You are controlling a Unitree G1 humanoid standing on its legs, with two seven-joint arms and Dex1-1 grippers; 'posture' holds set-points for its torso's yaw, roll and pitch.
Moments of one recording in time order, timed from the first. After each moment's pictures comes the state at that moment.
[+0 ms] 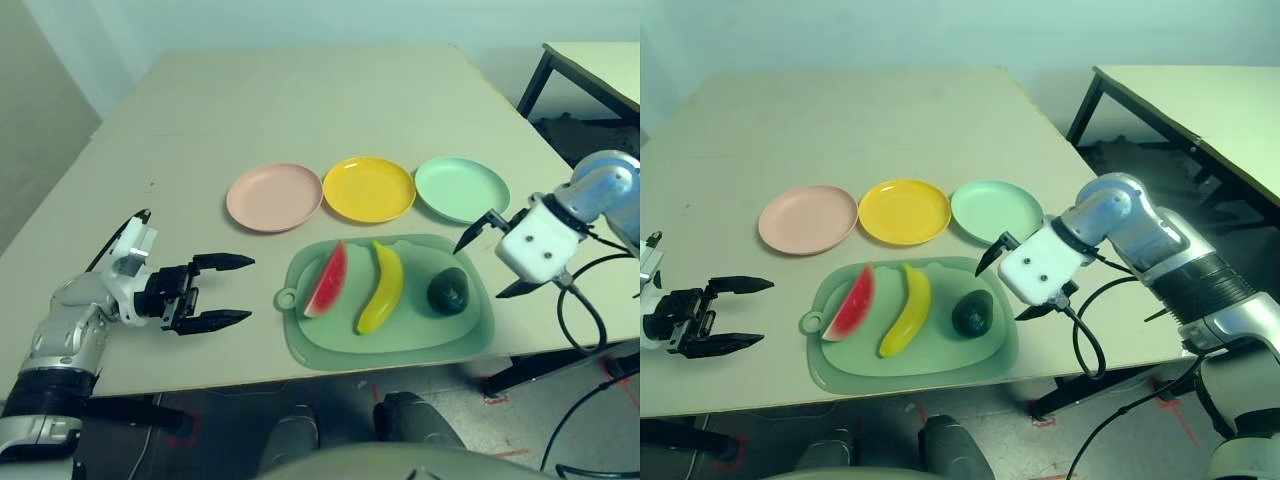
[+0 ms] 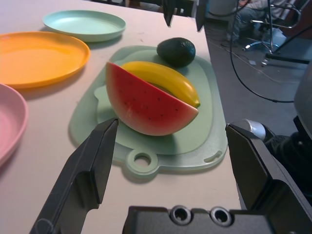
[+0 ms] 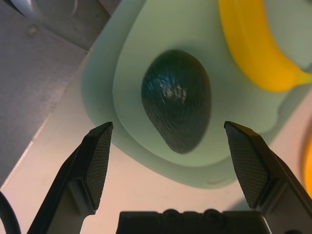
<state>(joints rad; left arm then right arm) -0.11 0.85 0.14 0.27 -0.68 0.00 -1.61 -0.86 -1.07 0.73 0.19 0.18 -0.41 1.61</state>
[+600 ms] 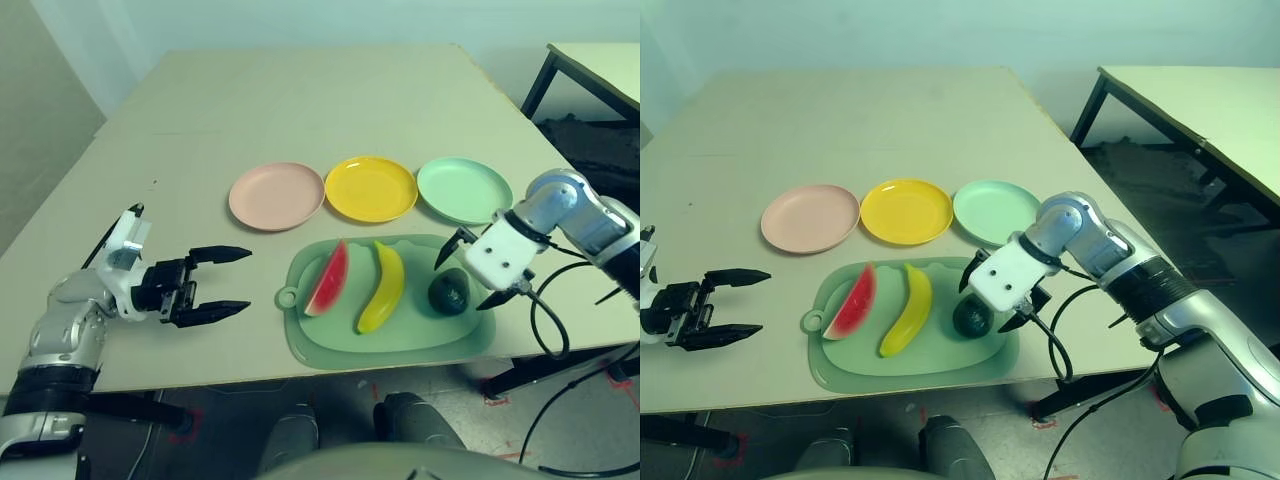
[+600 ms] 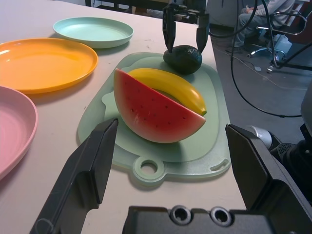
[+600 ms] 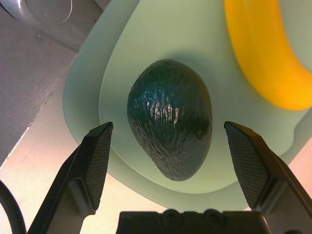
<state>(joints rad) -0.13 0.83 0.16 0.27 -0.66 0.03 -1.60 -0.86 -0.92 0.75 0.29 0.08 -0.42 1.61</state>
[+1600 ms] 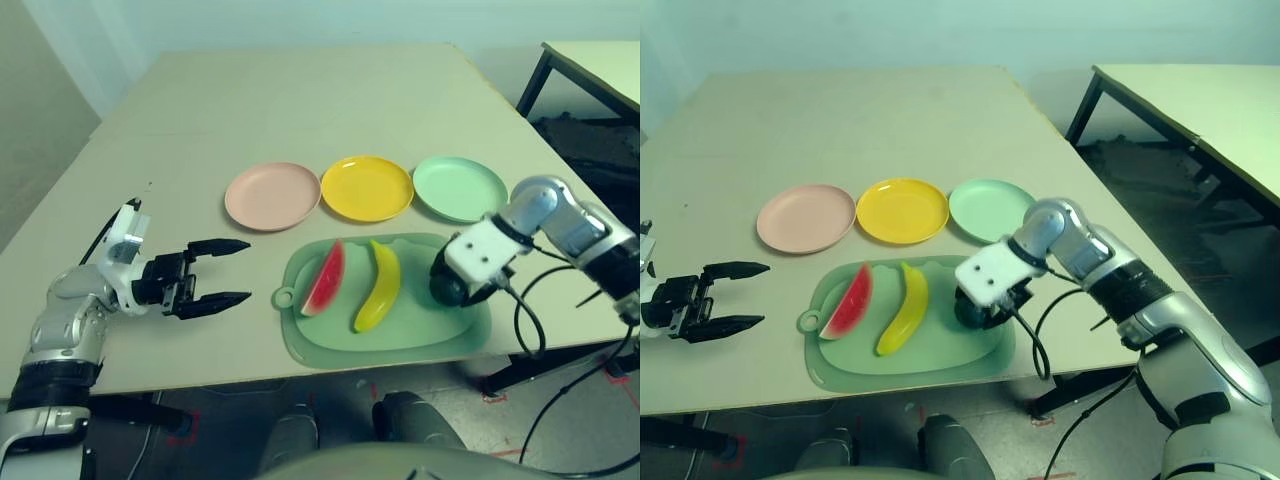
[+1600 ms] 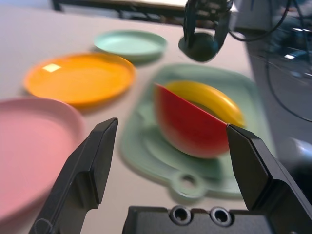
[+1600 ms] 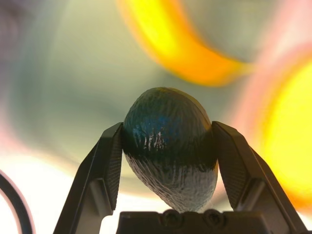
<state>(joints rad) -0.25 0.78 0.24 0.37 -0.60 0.00 -1.44 -1.09 -0.74 0.62 0.62 -0.01 -0.34 1.55</state>
